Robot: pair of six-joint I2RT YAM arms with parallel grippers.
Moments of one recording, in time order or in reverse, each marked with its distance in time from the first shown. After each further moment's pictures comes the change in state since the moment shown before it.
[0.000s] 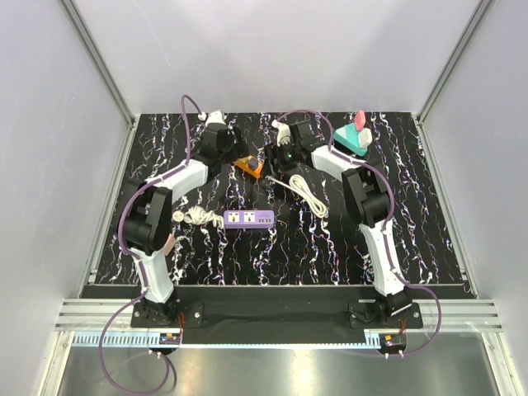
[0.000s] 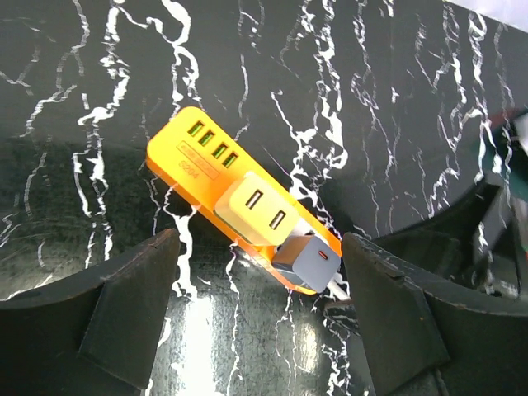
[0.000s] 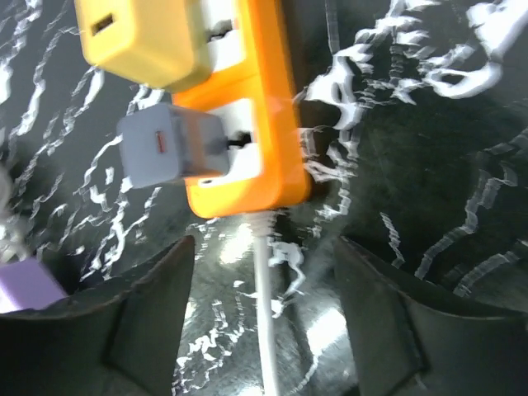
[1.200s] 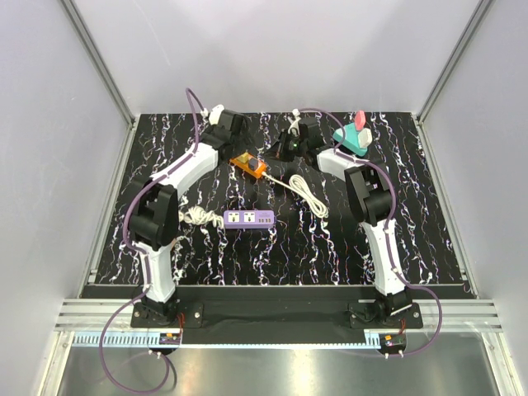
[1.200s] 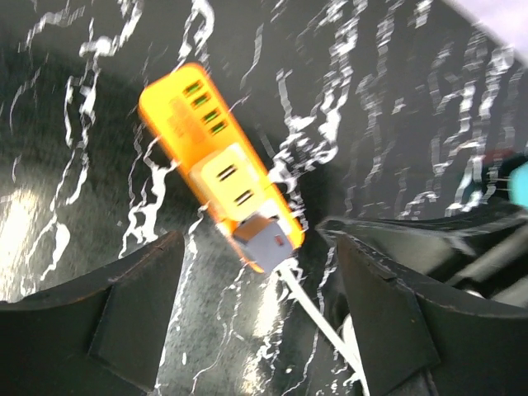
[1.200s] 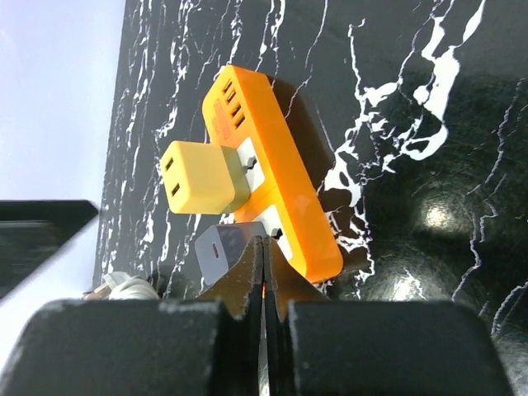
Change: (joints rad) left arm -0.064 0.072 0.315 -0.446 -0.151 -0.277; right arm -0.042 -0.007 -0.088 0.383 -0.003 0.585
